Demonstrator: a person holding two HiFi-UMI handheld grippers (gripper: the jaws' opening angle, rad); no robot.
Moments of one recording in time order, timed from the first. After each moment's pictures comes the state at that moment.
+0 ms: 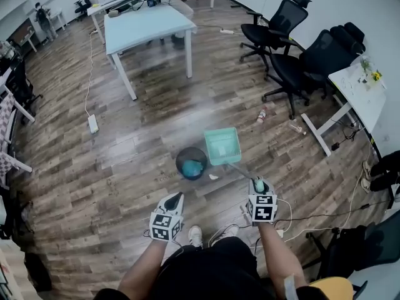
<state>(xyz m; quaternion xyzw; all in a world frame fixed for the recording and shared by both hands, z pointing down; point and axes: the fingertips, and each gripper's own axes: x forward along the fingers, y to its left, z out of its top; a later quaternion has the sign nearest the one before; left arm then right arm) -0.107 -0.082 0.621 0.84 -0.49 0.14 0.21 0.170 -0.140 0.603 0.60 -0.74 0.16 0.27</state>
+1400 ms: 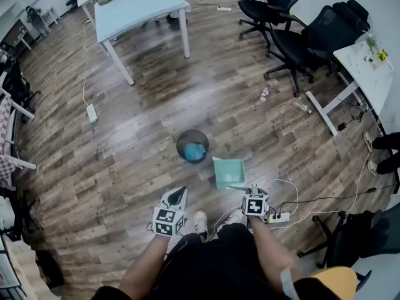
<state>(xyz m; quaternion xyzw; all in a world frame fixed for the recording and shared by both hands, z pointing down) -0.083 -0.070 0.652 0.84 -0.46 0.19 0.23 0.196 -0.063 0.777 0.59 -0.64 0.33 0.37</state>
